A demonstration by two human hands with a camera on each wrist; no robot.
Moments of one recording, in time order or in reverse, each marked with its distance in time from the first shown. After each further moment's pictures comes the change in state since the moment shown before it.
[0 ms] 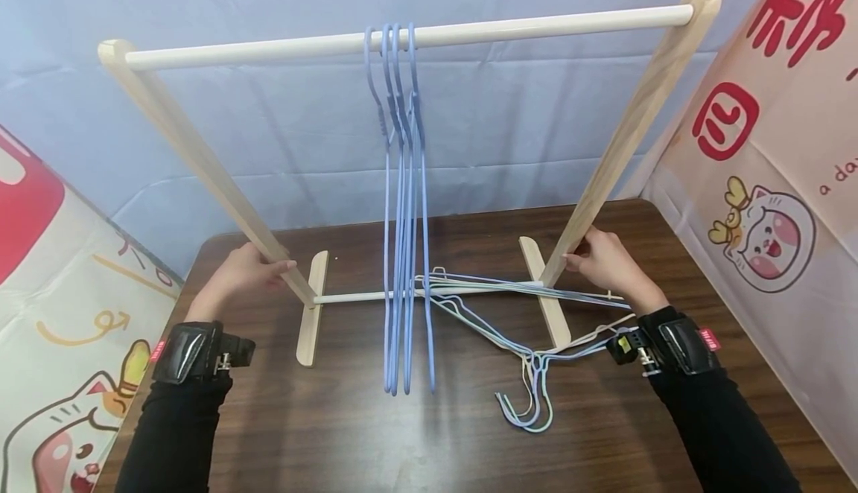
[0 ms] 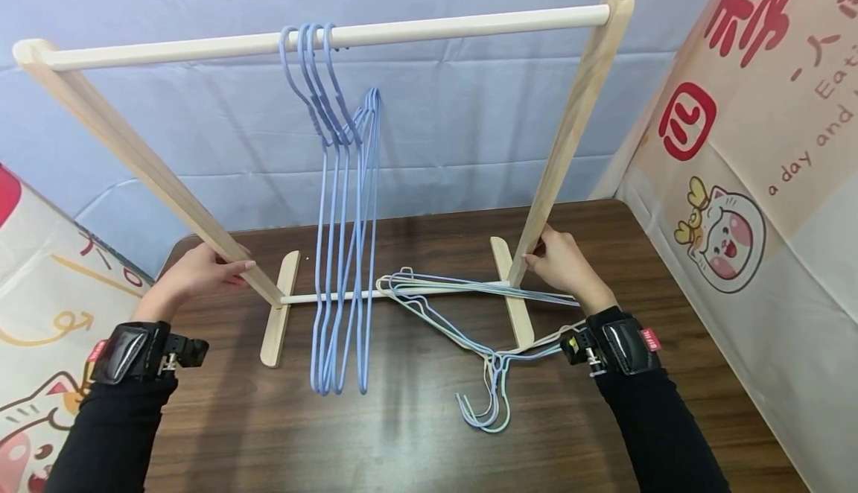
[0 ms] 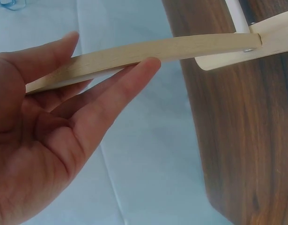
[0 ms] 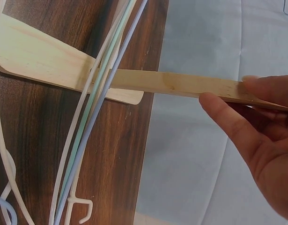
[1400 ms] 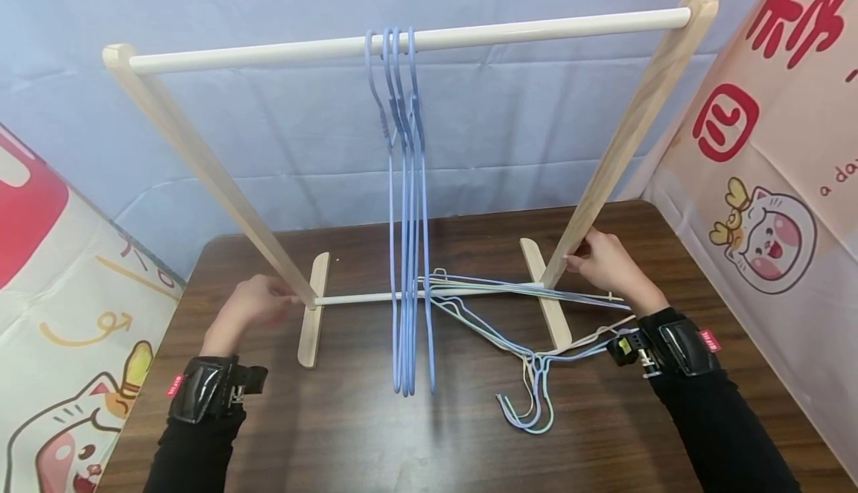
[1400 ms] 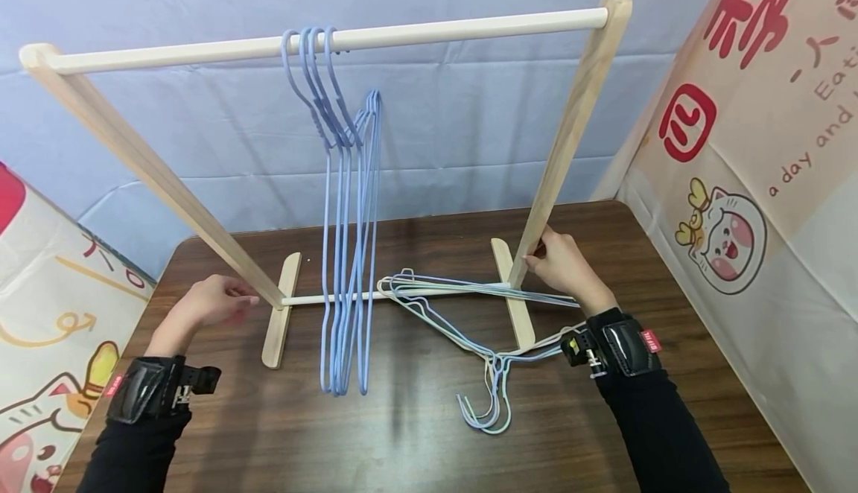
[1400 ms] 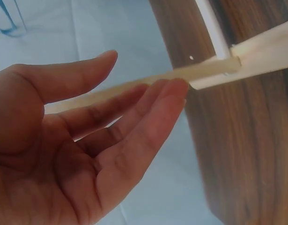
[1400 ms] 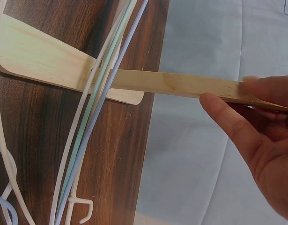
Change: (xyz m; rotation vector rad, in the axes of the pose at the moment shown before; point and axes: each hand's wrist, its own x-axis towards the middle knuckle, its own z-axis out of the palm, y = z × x) left_hand -0.021 0.004 0.028 0.175 -0.046 -0.148; right_hand 0.000 0.001 0.001 0.010 -0.005 0.010
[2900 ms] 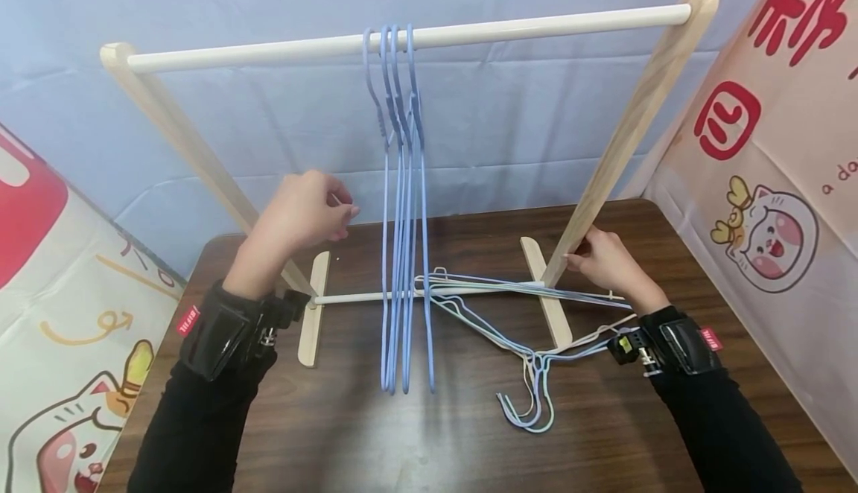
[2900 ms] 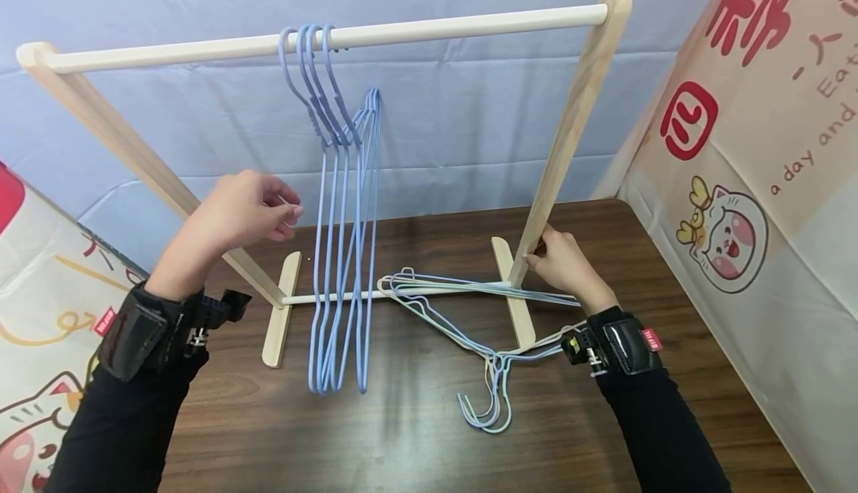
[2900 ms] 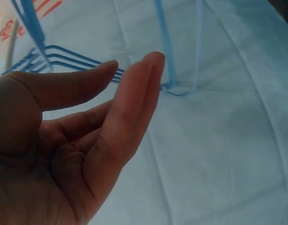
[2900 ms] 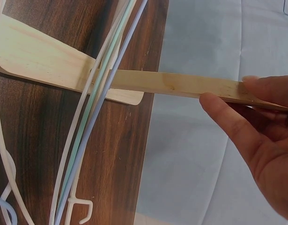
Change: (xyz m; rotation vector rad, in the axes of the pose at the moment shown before) left_hand -0.025 0.171 -0.068 -0.001 0.141 0.196; right_hand 0.000 -0.001 -0.001 0.000 -0.001 -0.015
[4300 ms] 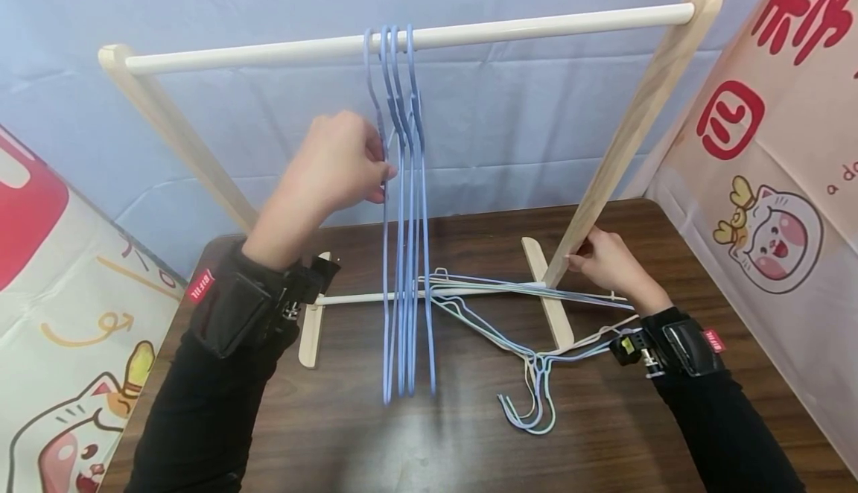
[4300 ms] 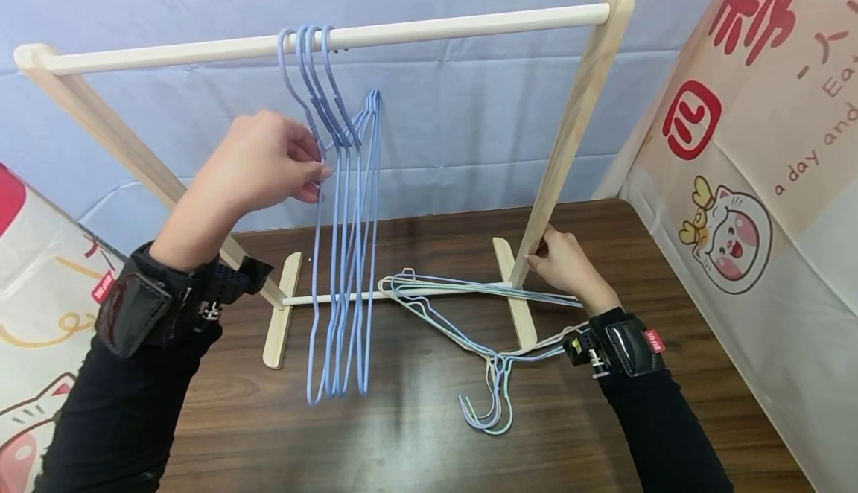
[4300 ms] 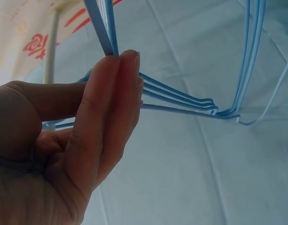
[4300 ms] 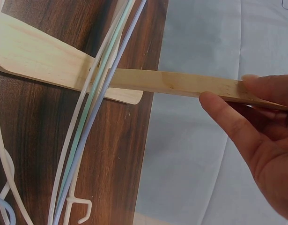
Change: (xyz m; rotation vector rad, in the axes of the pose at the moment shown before) left_hand 0.004 0.070 -0.023 0.067 0.082 0.061; right_hand 0.000 0.000 0.000 -0.012 -0.002 0.003
